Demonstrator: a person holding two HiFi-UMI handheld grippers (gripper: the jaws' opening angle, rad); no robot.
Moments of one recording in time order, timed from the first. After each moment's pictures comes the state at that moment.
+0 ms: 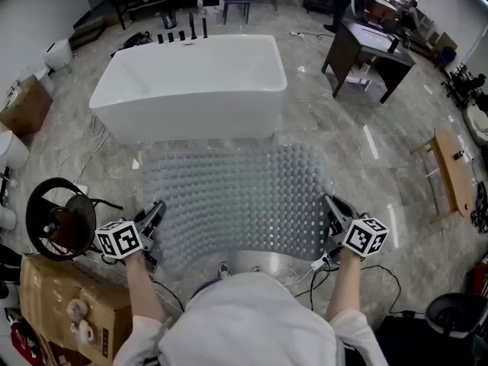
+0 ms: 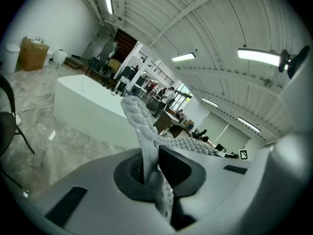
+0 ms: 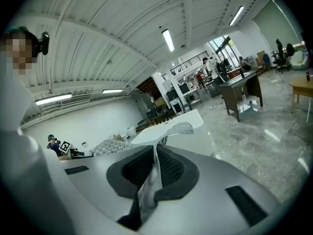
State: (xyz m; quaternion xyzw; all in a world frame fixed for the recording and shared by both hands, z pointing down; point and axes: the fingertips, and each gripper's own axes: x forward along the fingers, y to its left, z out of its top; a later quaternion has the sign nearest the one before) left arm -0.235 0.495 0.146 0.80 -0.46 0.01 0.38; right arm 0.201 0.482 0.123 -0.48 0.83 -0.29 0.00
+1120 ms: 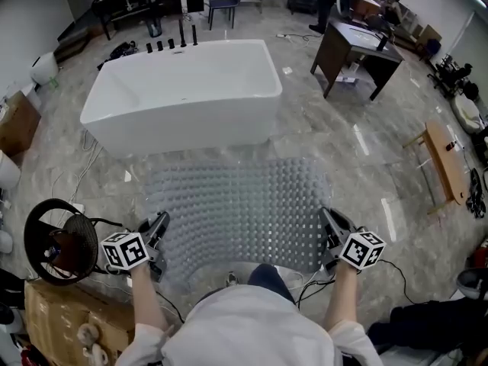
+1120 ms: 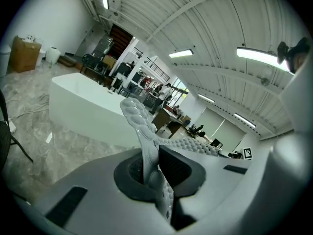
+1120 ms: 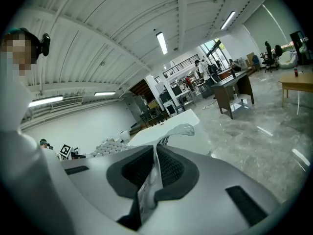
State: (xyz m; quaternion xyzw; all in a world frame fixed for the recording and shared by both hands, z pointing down) left arm -0.279 0.460 0.170 0.82 -0.43 0.03 0.38; right arm 0.146 0.489 0.137 -0.52 0.80 -0.30 0.02
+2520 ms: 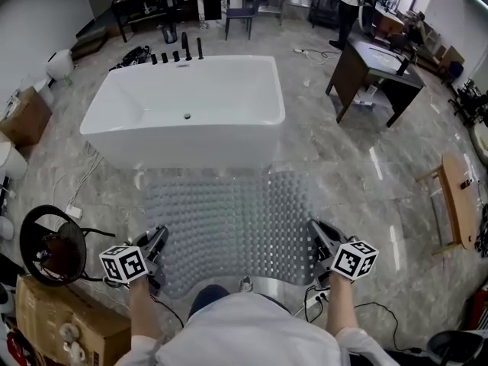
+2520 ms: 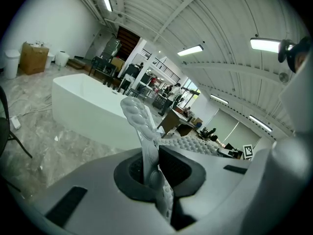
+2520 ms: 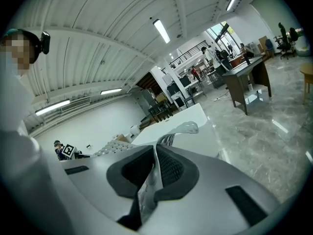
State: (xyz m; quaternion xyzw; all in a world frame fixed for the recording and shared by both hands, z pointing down) left arm -0.167 0.356 0.172 0.78 -0.49 0.04 0.39; right arm 0.228 0.327 0.152 -0.44 0.83 -0.33 0.00
